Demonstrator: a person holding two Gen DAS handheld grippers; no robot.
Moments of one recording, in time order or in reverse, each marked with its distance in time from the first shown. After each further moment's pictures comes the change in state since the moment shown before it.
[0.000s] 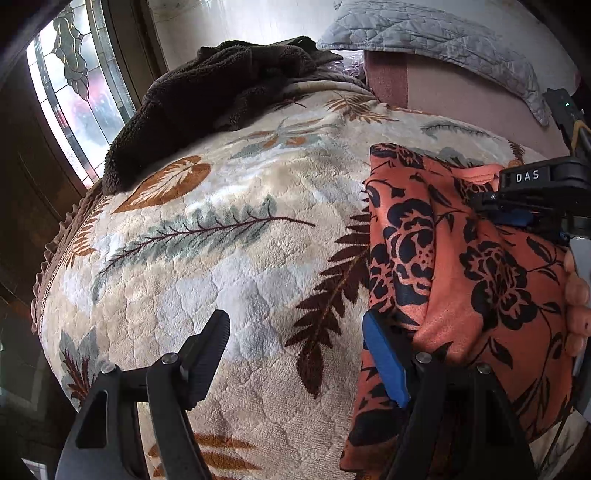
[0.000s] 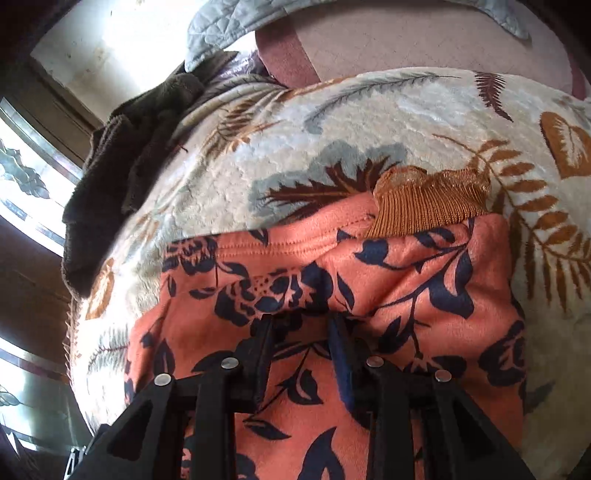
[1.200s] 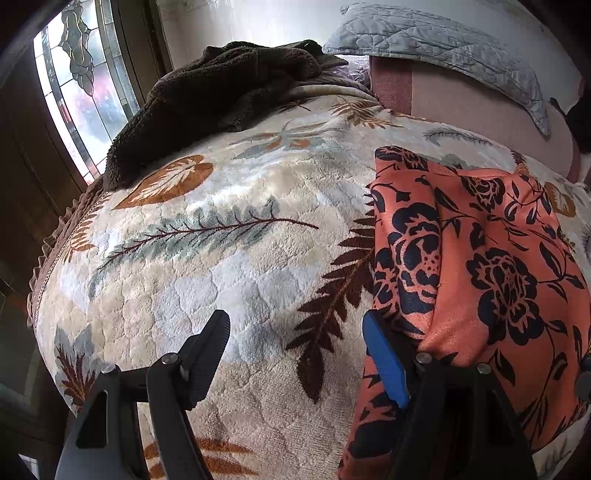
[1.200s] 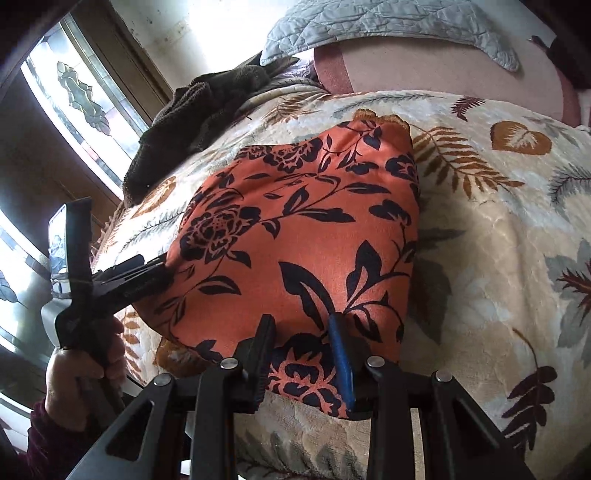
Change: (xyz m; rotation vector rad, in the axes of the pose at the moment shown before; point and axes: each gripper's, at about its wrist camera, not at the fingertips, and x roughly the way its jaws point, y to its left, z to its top) left arm 0.000 0.004 -0.001 -0.025 -0.019 -0.009; right arm -0.132 -0.024 -0.141 -0.226 -0.020 0.054
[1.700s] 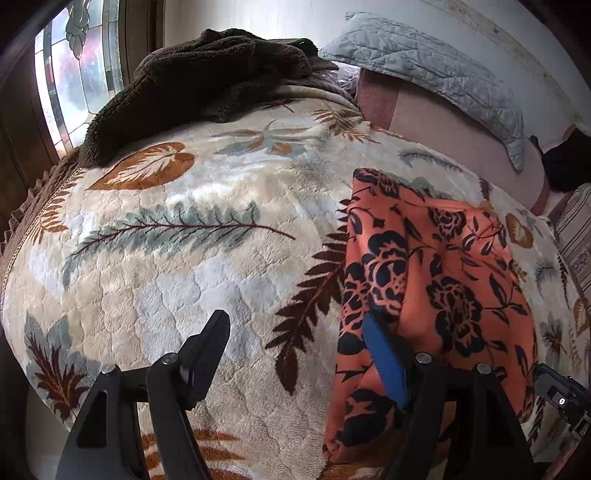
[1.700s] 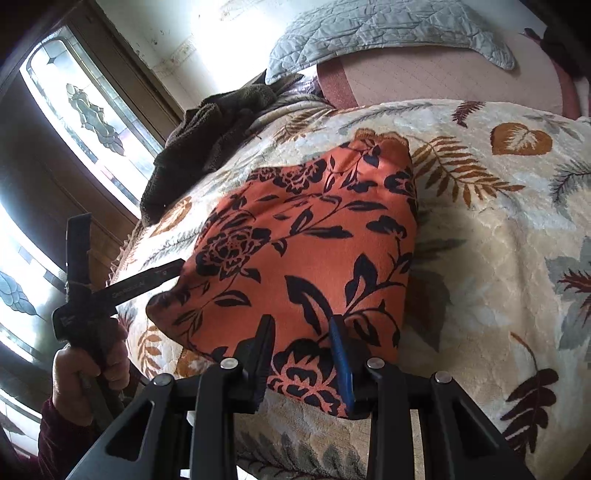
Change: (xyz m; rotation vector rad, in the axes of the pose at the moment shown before) left arm -0.017 0.027 0.020 -0.104 0.044 -0.239; right arm -0.021 -0.011 0.005 0.030 -0.070 0.067
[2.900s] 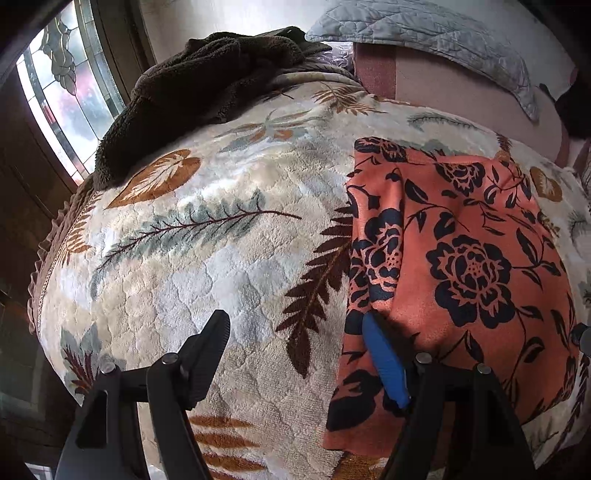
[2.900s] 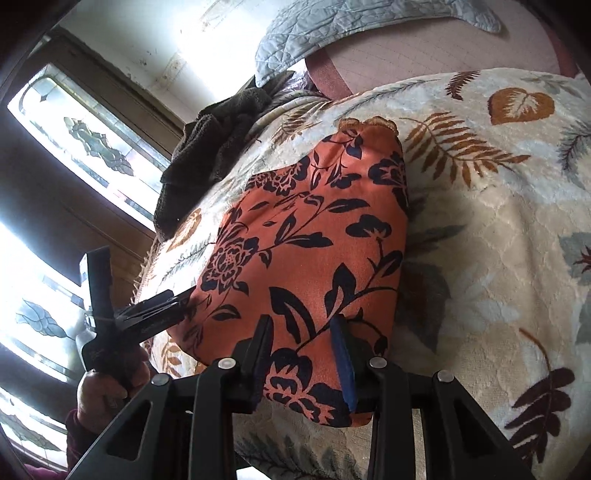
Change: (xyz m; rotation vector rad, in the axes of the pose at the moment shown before) left arm 0.005 -0.024 -0.017 0.120 0.037 0.188; right arm 0.003 -0.038 0.004 0.122 0.039 0.141
